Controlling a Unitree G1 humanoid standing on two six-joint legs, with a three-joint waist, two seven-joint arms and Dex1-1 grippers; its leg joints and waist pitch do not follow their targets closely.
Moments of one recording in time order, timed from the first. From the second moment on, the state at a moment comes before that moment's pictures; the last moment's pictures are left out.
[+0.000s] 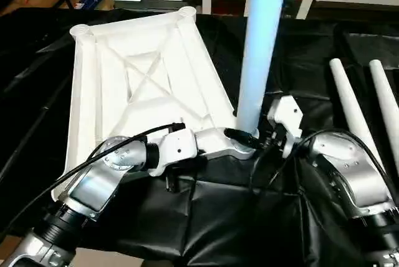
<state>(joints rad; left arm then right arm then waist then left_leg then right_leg) -0.40 0.51 -0.41 0.04 0.03 0.19 -0.95 -0.36 -0.44 0.16 0.06 0.27 0.17 0.89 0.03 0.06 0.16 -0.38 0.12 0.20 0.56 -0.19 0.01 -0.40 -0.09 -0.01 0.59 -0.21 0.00</state>
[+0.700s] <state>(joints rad) -0.40 0.50 -0.41 0.03 0.04 0.19 -0.95 -0.34 -0.37 0.07 0.11 0.36 0.25 0.87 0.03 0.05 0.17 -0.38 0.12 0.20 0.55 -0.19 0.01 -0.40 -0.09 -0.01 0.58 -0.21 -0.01</state>
